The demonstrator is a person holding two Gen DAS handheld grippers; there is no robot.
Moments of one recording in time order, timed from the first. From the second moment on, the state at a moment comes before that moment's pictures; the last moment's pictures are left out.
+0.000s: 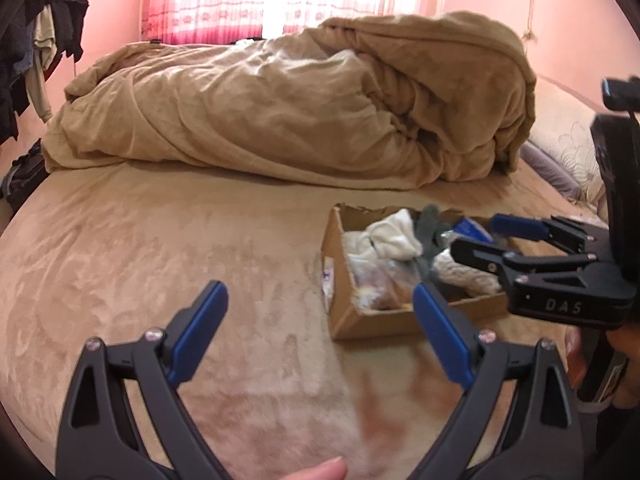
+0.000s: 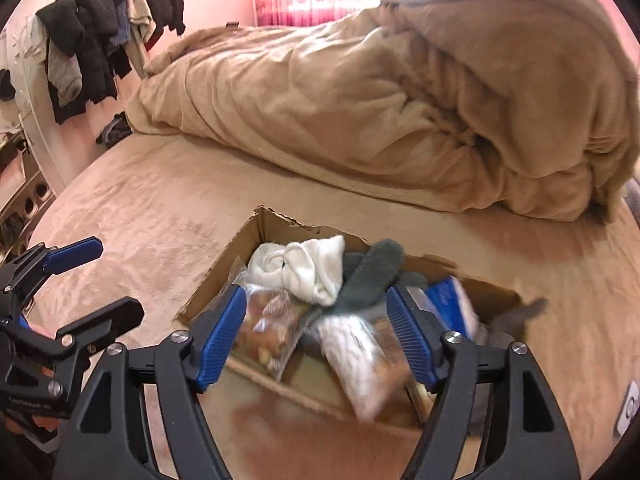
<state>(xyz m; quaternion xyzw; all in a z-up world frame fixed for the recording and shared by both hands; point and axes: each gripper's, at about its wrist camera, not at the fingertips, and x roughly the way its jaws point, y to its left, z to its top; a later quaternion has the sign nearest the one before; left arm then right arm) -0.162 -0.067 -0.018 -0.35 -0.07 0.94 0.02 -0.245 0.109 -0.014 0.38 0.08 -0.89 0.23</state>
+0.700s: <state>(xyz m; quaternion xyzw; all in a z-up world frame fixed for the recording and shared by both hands) -0.033 0.016 0.006 -0.33 -0.06 0.94 -0.02 -0.109 0.218 0.031 0.31 0.03 -0.94 0.15</state>
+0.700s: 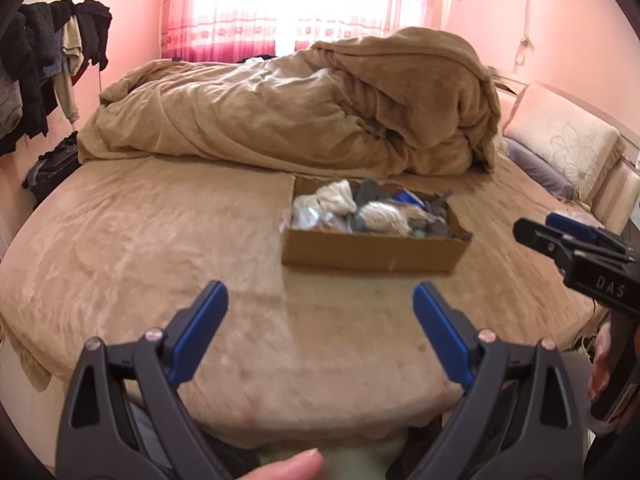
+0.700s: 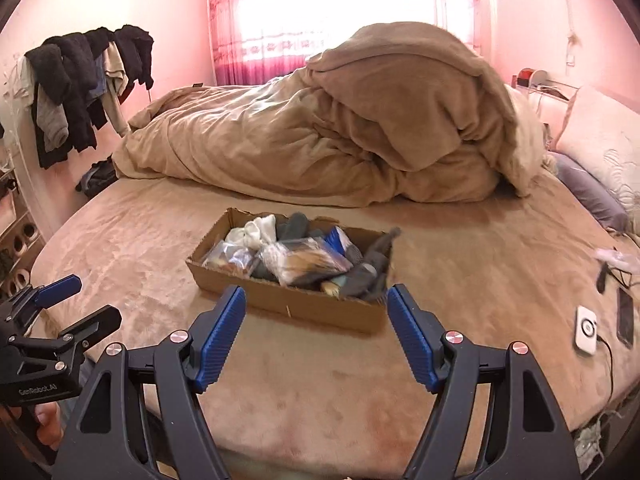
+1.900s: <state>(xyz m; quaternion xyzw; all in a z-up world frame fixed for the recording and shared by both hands) -0.018 0.041 -0.010 -0.35 -0.05 0.94 0.02 -0.059 0.229 -0.009 0.34 0.03 -0.93 0.16</state>
